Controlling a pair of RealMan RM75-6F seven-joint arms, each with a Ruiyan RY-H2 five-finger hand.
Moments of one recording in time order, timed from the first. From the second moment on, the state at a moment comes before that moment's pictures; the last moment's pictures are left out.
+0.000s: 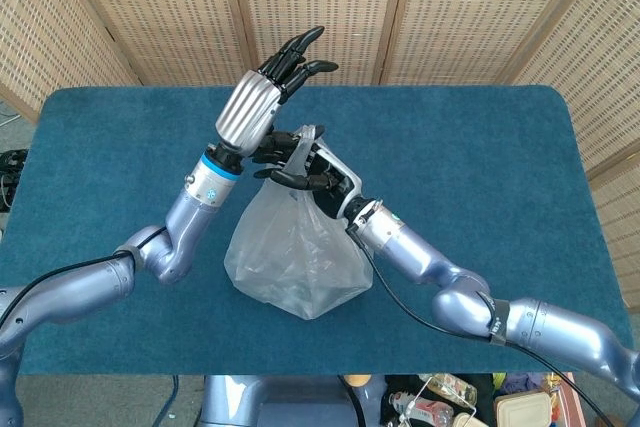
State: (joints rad) left arm -1.14 -1.56 -0.41 -1.15 1.40 1.21 -0.34; right arm 0.91 -1.42 0.72 -1.66 -0.99 0.42 1.45
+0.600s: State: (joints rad) left arm -1.15 -1.59 -0.42 -1.10 1.37 1.18 -0.34; right arm 0.84 -1.42 0.83 -1.66 -1.04 0.23 1.44
